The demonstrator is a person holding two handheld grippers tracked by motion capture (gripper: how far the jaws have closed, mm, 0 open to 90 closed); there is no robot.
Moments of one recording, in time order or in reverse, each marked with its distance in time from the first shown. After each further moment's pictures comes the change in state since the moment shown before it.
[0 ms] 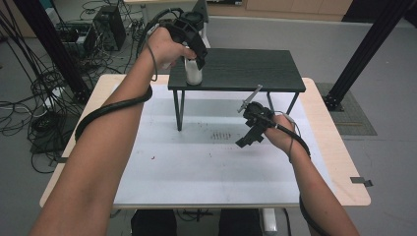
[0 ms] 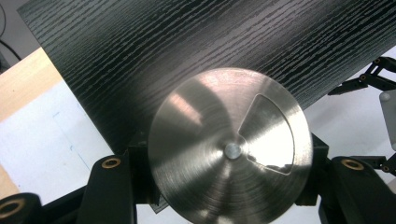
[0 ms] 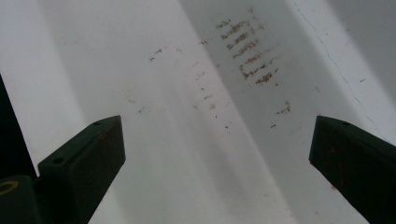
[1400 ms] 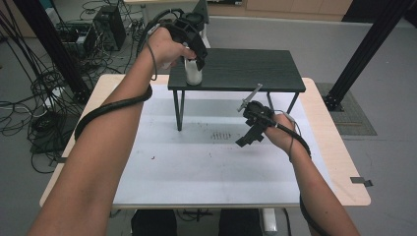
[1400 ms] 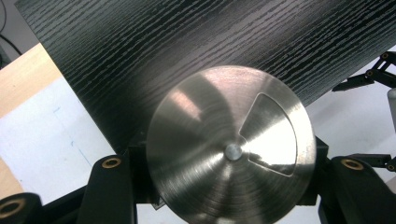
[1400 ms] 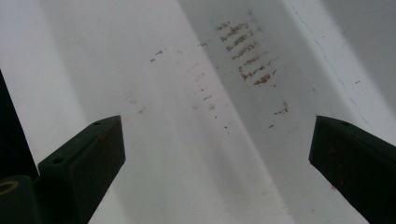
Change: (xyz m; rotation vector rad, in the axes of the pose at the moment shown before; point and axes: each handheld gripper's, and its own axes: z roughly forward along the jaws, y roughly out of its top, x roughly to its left) left arm -0.002 0.003 0.001 0.019 0.007 -0.005; right arm 0.002 0.002 -0.004 0.001 -0.006 -0.003
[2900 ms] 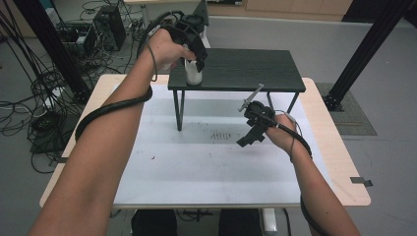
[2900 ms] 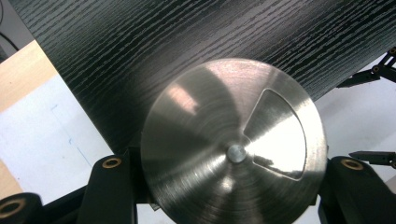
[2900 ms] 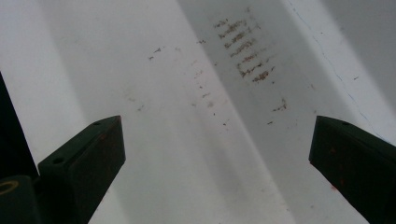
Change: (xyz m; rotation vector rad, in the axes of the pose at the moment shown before) left arm 0.001 0.001 0.005 0.012 -0.002 -0.004; right arm -0.001 -0.003 -0.001 -0.002 0.000 0.008
